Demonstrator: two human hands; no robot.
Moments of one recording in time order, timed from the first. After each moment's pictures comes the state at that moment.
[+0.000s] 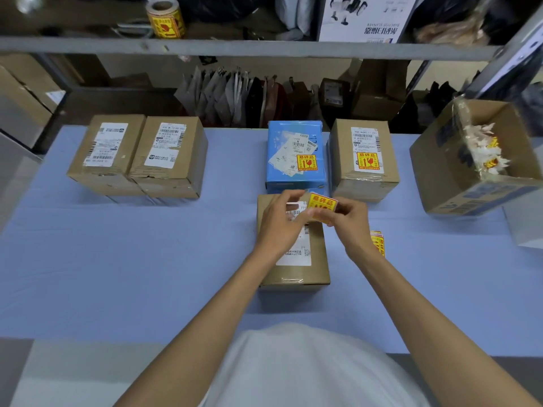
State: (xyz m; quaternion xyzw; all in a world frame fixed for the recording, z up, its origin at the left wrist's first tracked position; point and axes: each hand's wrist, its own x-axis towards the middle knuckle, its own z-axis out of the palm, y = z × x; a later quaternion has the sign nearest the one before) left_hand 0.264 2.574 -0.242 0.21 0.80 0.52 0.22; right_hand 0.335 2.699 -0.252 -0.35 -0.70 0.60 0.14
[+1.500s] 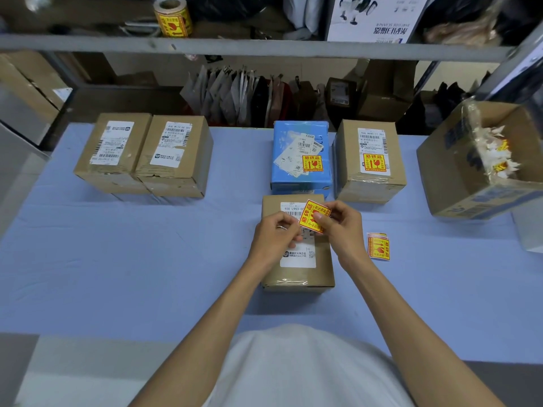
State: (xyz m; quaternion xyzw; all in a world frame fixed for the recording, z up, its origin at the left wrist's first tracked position) left_hand 0.263 2.552 -0.265 0.08 0.75 0.57 0.32; right_hand 0.333 2.676 -0.255 -0.38 -0.65 0.65 0.14
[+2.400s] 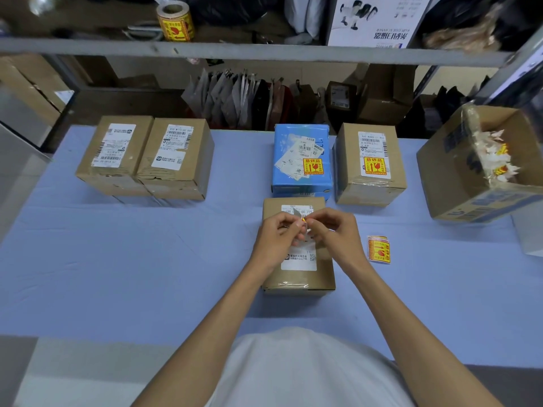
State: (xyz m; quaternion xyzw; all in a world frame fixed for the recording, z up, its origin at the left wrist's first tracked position) left_hand 0.264 2.553 -0.260 0.11 0.71 0.62 0.32; right_hand 0.336 2.678 -0.262 -0.28 -0.75 0.59 0.11
